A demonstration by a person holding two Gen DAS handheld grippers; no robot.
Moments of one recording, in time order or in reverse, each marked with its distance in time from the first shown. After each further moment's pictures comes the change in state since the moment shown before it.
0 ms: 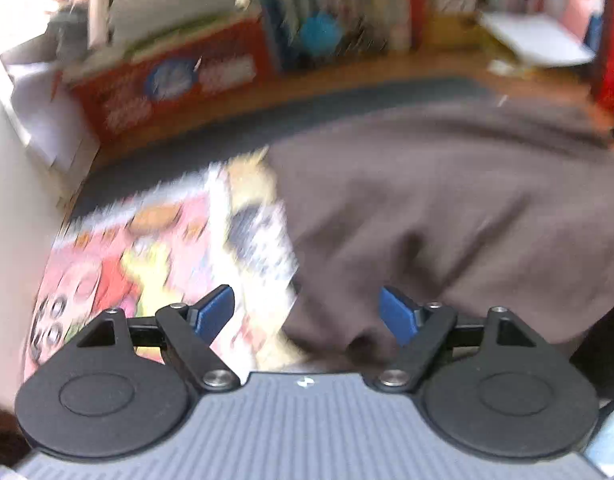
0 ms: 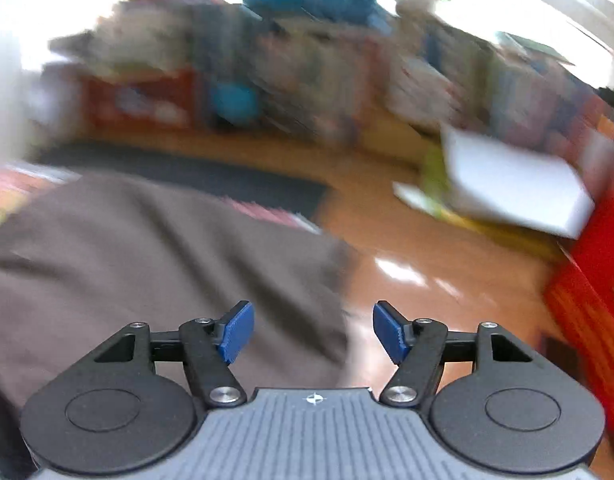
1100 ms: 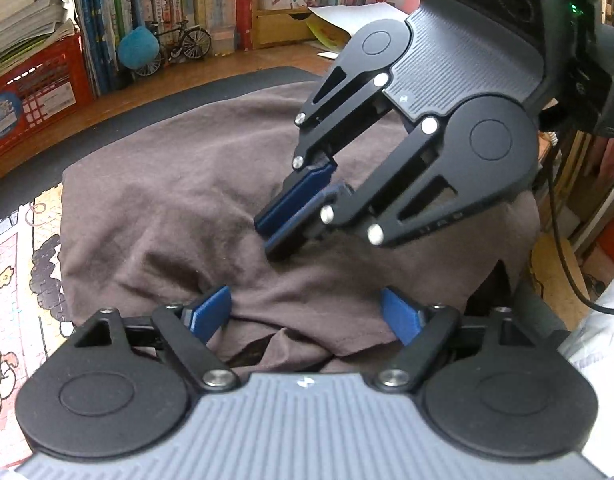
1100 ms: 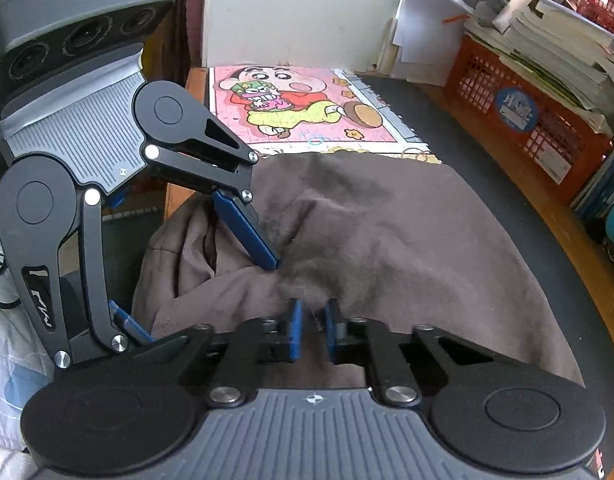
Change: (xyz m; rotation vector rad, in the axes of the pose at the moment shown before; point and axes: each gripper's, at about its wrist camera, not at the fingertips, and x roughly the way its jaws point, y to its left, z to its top) left arm 0.027 -0.047 -0.014 0.176 -0.001 -0.396; right arm 0.088 0.193 0.030 -0.700 0.151 0.641
